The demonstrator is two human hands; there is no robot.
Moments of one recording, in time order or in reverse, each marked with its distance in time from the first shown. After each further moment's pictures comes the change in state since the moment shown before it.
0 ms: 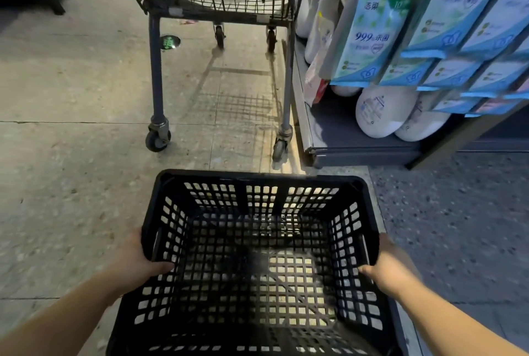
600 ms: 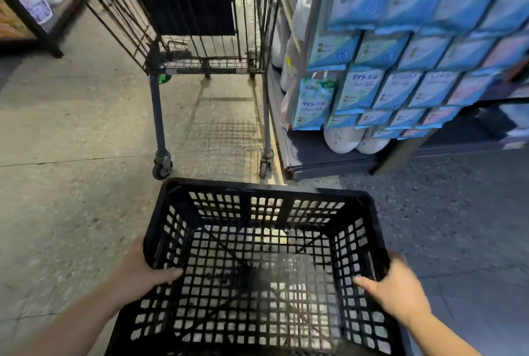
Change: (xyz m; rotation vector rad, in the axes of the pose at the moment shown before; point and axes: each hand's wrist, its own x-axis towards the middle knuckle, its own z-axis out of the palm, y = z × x) left_hand -0.138 0.116 -0.080 -0.043 -0.042 0.073; right_hand -0.141 0.010 -0.120 0.284 0.062 0.111
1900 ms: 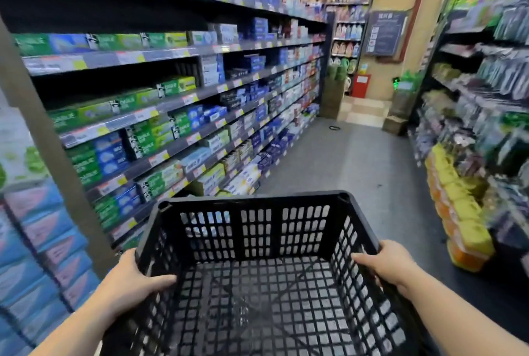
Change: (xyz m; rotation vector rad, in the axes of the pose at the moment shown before) left_hand -0.363 0.618 0.313 0.460 -0.416 0.862; right_hand -0.289 0.358 -0.580 0.745 0.715 0.506
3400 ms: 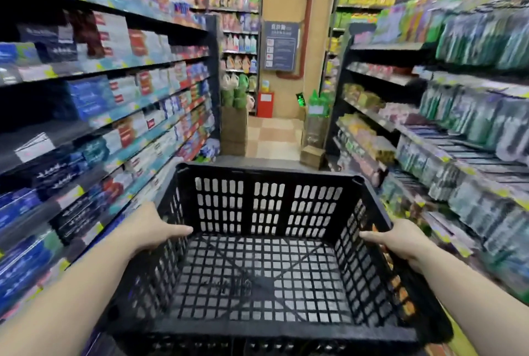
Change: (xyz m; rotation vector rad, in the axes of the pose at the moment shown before) left_hand 0.942 0.933 0.488 0.266 -0.252 0.338; right_hand 1.105 -0.209 -0.389 0.136 0.366 0.202
